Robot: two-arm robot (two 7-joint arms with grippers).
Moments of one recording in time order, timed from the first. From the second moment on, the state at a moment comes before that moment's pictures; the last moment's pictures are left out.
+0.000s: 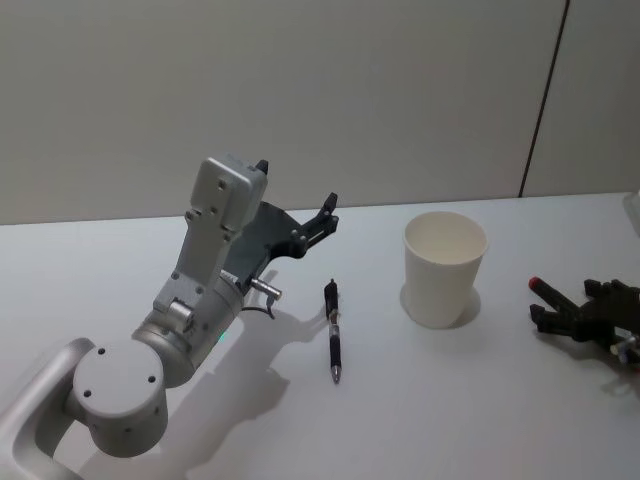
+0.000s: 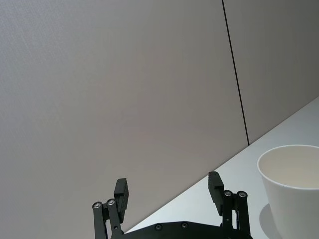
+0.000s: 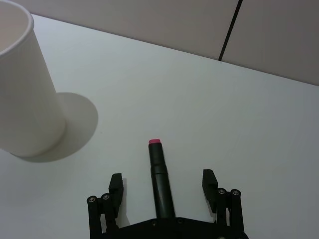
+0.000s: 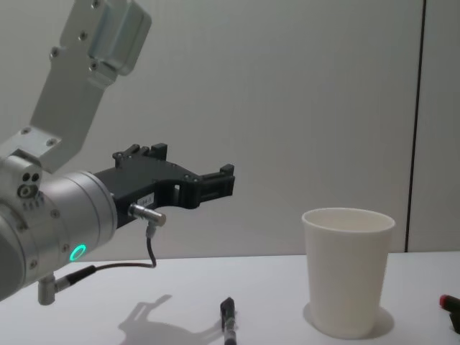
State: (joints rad) left arm -0.24 0.38 0.45 -1.63 -0.20 0.01 -0.01; right arm 0.17 0.47 -0.18 -1.57 0.26 0.58 0.36
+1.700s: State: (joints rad) left arm -0.24 0.38 0.45 -1.63 -0.20 0.01 -0.01; right arm 0.17 0.46 -0.19 -1.54 0.28 0.57 0.35
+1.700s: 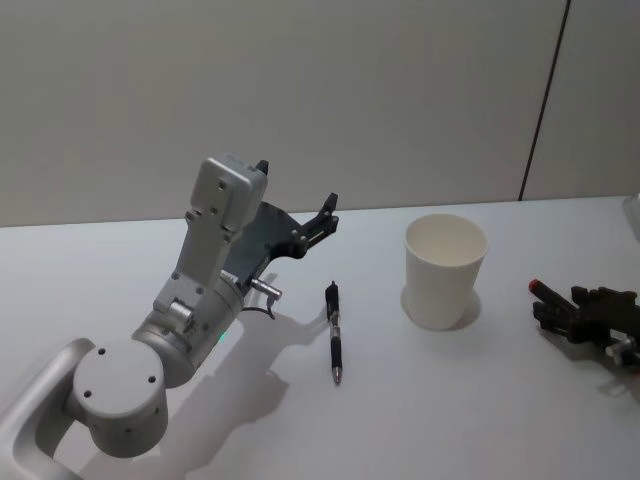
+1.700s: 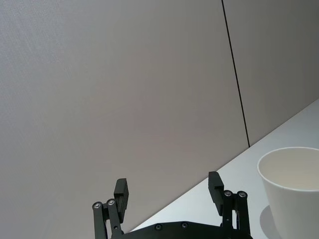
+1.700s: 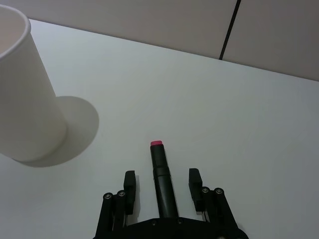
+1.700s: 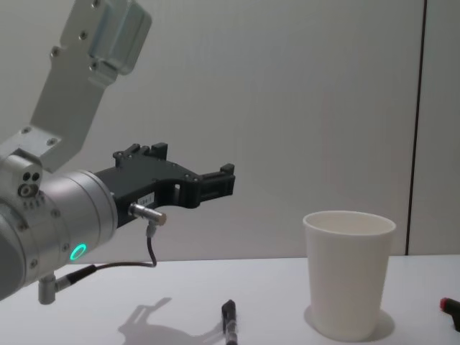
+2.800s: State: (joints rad) left arm -0.24 0.38 0.45 -1.63 -0.20 0.01 -0.01; right arm 0.17 0.46 -0.19 -1.54 0.28 0.57 0.35
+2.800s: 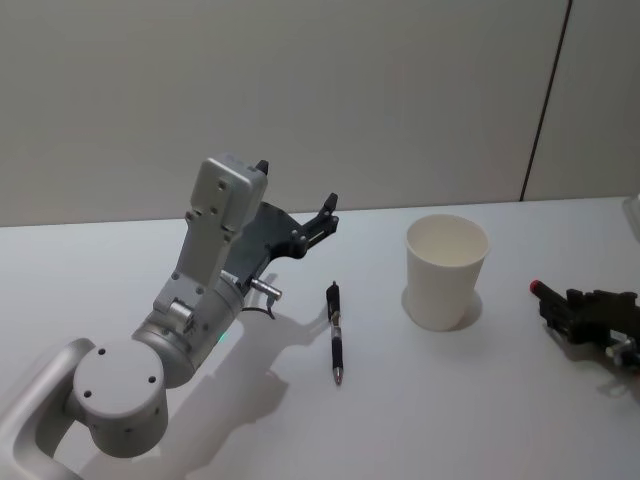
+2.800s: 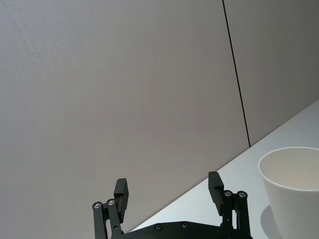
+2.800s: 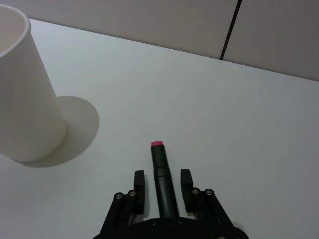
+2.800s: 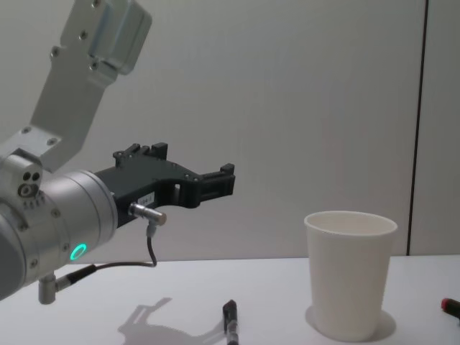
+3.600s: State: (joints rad) left arm -0.24 0.38 0.45 -1.63 -0.20 0.01 -0.01; right arm 0.17 0.46 -0.19 -1.53 0.28 0.57 0.35
